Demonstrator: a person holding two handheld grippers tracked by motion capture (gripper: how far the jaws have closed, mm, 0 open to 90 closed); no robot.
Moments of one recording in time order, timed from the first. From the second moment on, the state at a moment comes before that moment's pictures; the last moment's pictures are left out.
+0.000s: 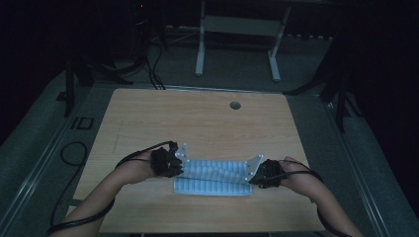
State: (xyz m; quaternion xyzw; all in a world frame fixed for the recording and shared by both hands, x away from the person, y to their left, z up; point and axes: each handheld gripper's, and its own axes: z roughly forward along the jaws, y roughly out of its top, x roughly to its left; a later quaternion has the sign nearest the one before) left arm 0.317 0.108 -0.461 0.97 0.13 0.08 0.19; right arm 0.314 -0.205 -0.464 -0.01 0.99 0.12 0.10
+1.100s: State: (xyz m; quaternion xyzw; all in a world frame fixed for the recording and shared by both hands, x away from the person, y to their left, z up) left arm 0.328 0.102 -0.502 0.97 0.16 0.03 0.18; right arm 0.339 -0.197 -0.496 0.05 0.98 0.18 0.06
